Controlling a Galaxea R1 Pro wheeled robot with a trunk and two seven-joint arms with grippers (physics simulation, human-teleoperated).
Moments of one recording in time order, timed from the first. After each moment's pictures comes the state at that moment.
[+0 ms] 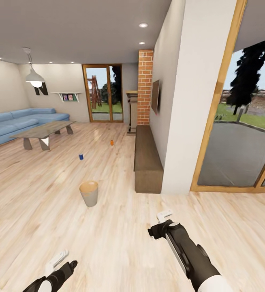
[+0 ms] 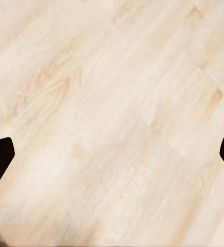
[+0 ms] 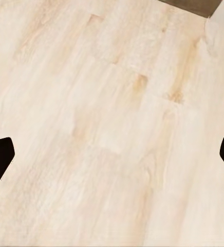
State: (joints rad) left arm -0.10 -0.01 0.21 -1.12 0.59 0.50 0.24; right arm -0.48 0.07 0.24 -0.99 0.11 0.67 0.08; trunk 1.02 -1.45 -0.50
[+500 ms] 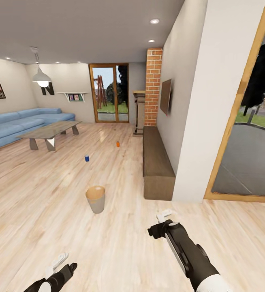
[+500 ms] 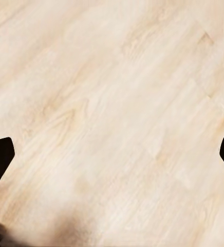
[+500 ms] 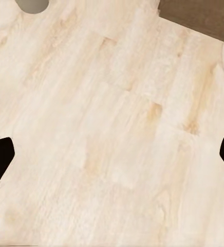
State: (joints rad) left arm -0.11 0.00 0.22 -1.09 0.59 0.50 0.23; right arm -0.48 0.08 0.23 -0.98 0.11 0.68 0.07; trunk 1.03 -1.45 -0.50
